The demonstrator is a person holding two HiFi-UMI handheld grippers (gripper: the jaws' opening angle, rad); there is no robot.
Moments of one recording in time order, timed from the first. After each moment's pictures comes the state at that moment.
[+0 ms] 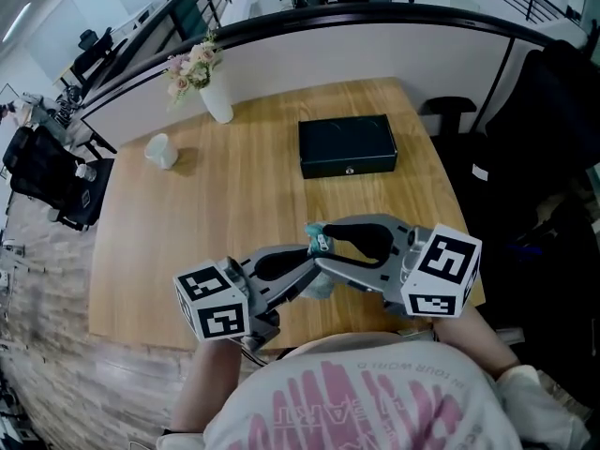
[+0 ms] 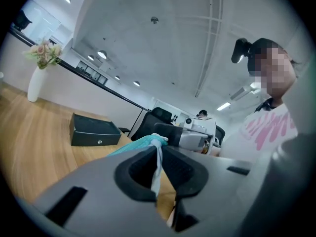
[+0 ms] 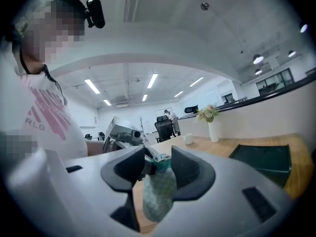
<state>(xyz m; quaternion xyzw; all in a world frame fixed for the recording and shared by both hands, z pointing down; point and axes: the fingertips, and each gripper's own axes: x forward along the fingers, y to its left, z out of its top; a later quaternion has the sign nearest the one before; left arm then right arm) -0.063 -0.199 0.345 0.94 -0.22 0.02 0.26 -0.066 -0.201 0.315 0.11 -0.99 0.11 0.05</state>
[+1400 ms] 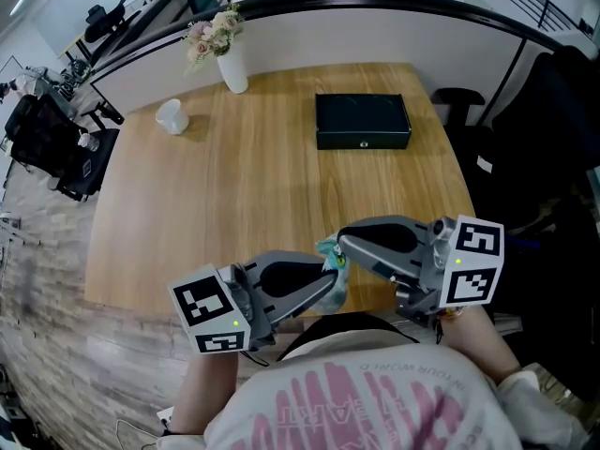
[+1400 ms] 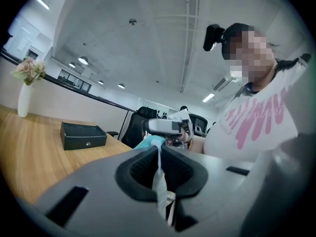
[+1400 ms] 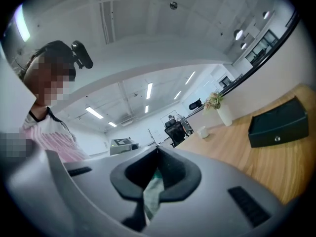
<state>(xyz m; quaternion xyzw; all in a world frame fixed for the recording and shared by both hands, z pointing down) -0.072 -0.112 0.330 0.97 -0.17 0.03 0.18 -0.070 -0.149 0.302 0.06 -0.96 0.26 -0.02</state>
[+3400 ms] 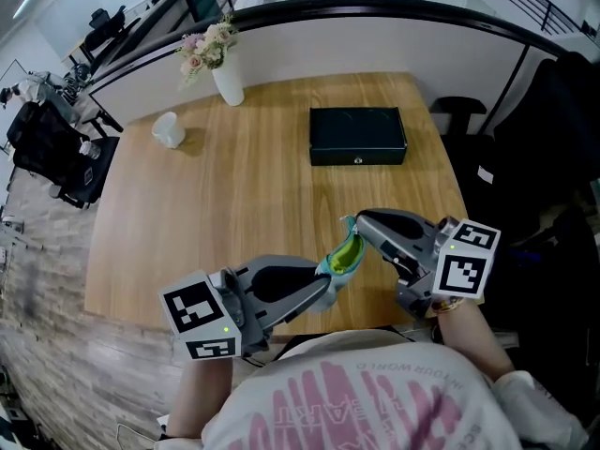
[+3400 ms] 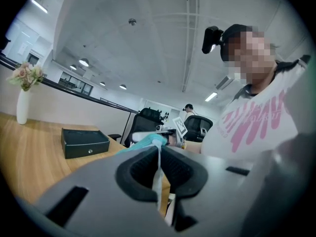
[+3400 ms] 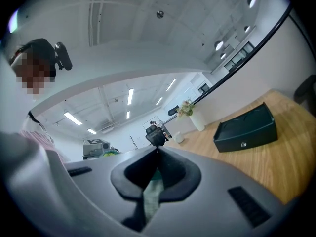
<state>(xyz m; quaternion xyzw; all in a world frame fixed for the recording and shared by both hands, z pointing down) -0.058 -0.144 0.314 0.97 -0.18 0.03 0.17 -0.020 -0.230 0.336 0.18 -0.94 0.30 -0.03</state>
